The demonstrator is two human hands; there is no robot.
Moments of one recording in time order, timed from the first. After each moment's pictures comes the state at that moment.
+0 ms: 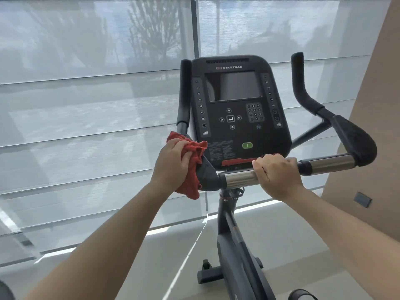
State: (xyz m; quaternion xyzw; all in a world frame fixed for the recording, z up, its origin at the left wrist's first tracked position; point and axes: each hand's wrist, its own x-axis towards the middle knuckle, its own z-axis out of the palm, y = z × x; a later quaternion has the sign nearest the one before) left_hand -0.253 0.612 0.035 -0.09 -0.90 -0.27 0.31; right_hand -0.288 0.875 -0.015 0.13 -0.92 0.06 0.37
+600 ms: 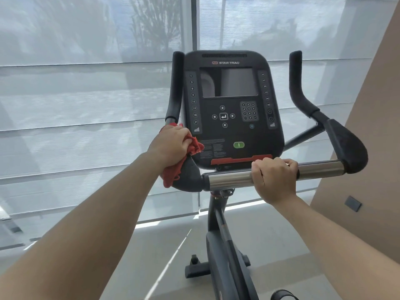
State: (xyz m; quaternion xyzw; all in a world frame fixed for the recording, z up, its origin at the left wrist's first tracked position) left_hand -0.301 0.630 0.063 -0.12 -0.96 -0.12 0.22; right_hand -0.297 0.892 -0.025 0.09 -0.89 0.10 0.43
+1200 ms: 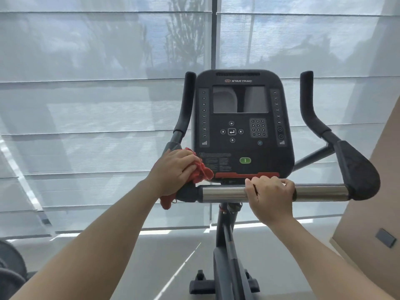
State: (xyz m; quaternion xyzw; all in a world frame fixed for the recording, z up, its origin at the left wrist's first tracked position) left_hand -0.264 0.641 0.041 -0.17 -0.95 -0.10 0.25; right_hand -0.298 0.900 -0.027 0.13 -0.90 0.13 0.39
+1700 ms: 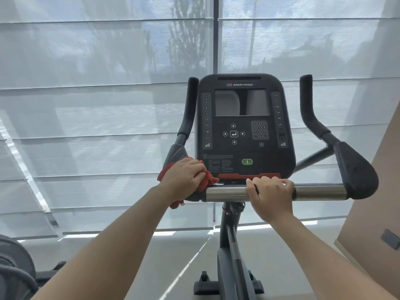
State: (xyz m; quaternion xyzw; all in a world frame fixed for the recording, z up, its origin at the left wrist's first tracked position) left_hand -0.249 0.665 0.041 -0.13 -0.97 -0.13 0.18; right_hand -0.299 0.901 -0.026 0.13 -0.92 0.12 0.36
